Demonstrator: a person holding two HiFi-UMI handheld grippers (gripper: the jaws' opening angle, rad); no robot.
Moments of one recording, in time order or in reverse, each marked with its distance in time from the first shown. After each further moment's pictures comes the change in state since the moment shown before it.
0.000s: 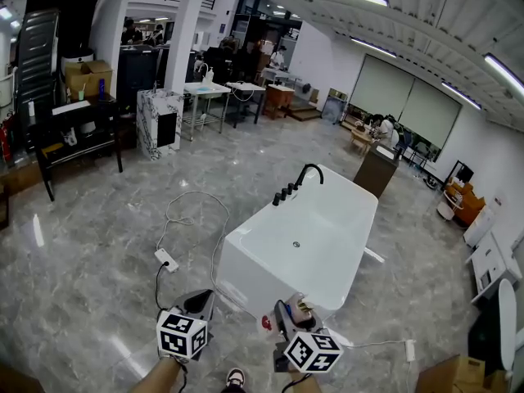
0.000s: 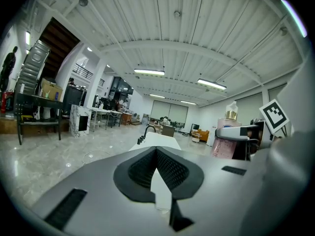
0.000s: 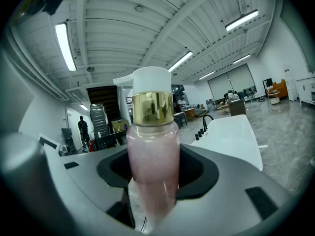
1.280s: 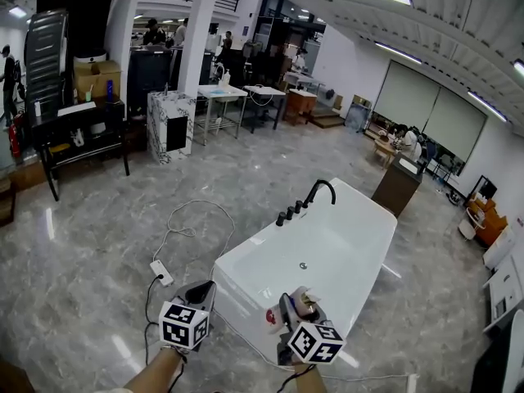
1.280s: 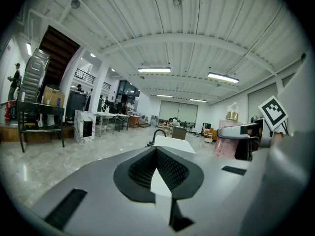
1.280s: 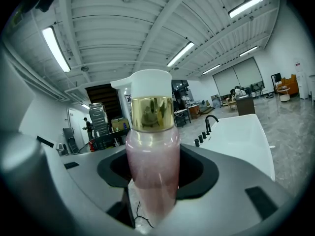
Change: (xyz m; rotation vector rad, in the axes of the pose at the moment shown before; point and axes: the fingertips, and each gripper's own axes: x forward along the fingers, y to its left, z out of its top) left arm 0.184 0.019 0.053 0.031 -0.014 0.120; right arm 0.158 -0.130 0.073 -0.003 0.048 0.069
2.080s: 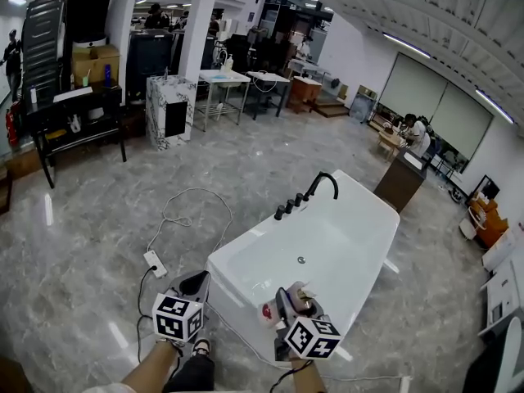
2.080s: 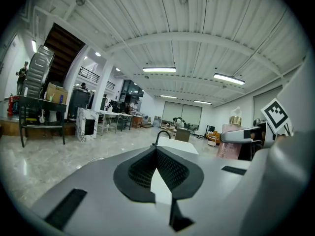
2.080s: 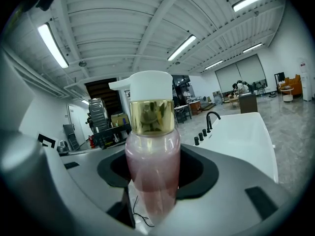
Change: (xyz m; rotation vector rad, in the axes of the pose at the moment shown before) left arm 0.050 0.020 -0.001 -0.042 -0.015 0.033; right arm 0.047 -0.028 -0.001 -0.015 0.059 0.010
